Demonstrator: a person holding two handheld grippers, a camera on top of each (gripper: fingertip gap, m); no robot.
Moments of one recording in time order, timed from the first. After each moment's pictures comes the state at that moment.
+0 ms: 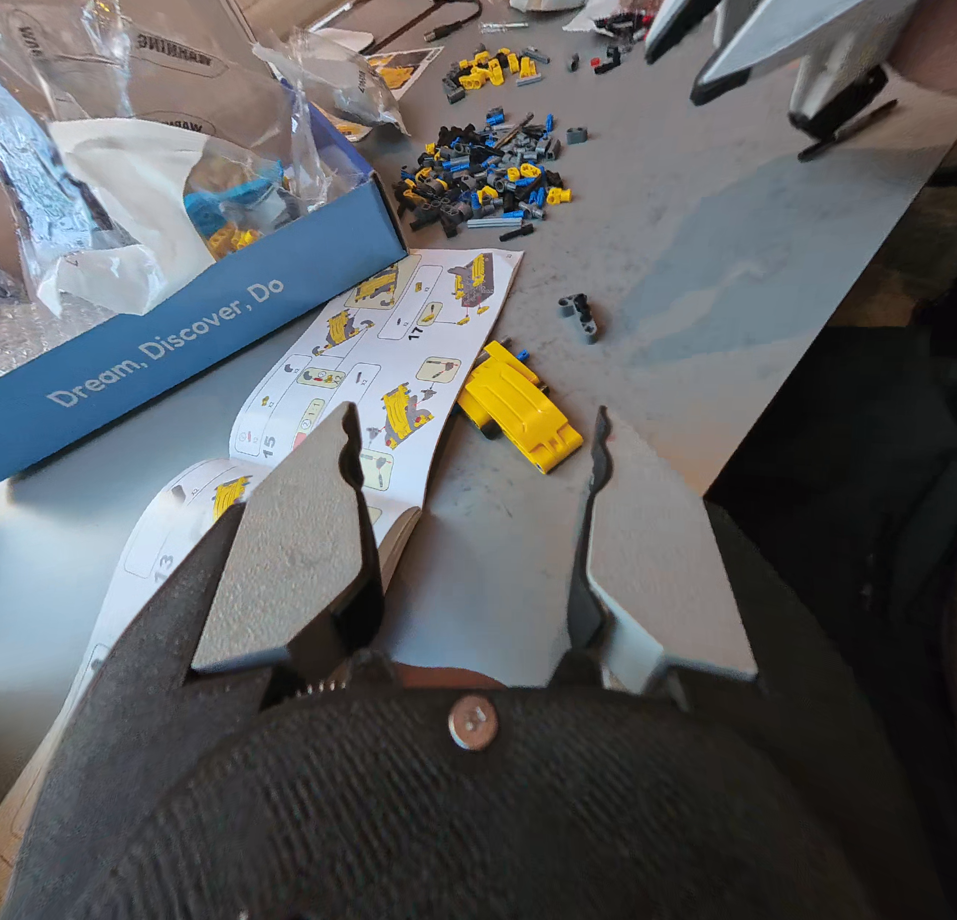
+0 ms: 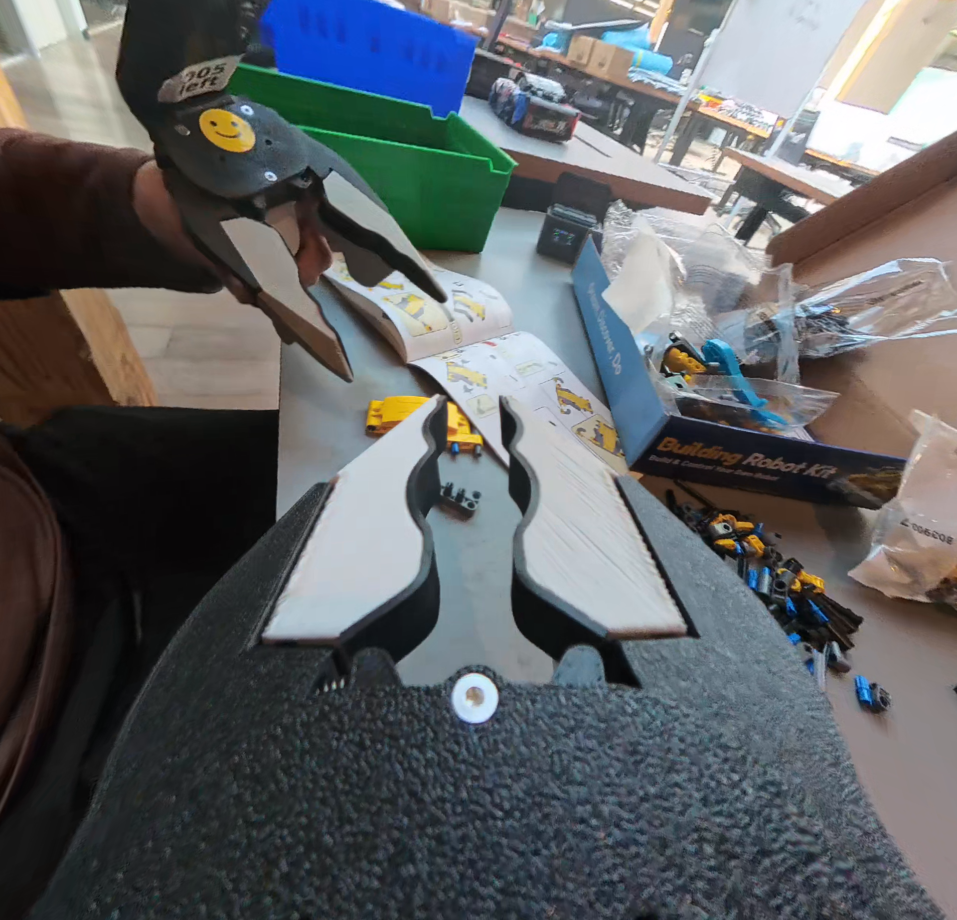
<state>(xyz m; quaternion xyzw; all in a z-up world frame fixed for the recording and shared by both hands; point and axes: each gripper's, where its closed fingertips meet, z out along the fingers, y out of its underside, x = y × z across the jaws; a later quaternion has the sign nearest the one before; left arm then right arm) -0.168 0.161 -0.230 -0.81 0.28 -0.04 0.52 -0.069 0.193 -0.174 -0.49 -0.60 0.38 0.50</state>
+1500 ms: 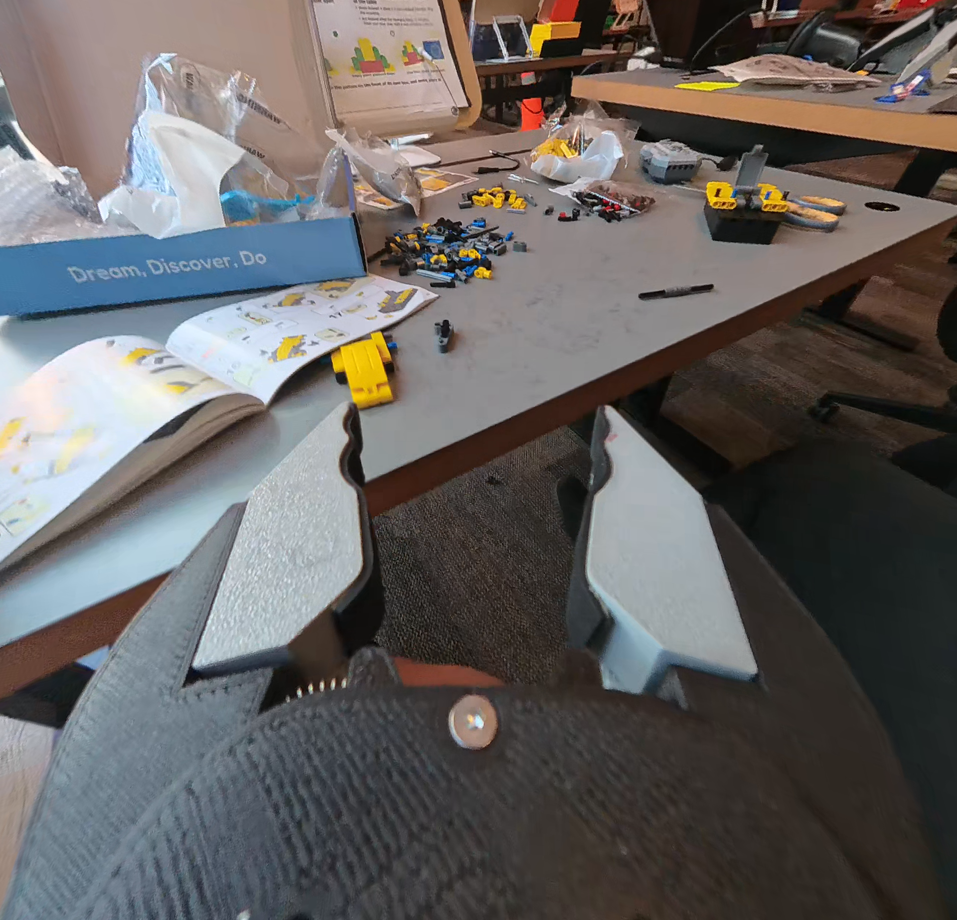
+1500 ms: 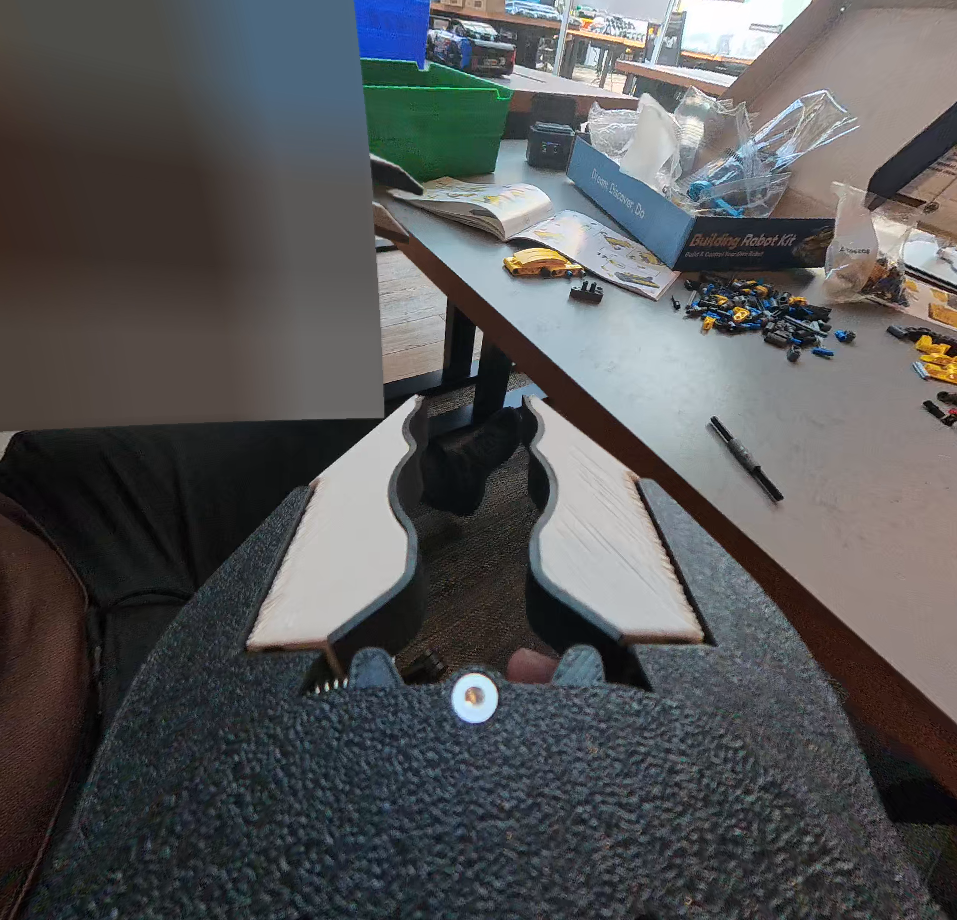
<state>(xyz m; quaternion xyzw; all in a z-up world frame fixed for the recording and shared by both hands) -0.099 0.051 -0.208 -0.78 0.10 -0.07 0.62 0.122 0.030 -0.201 -0.60 -0.51 0.35 0.51</state>
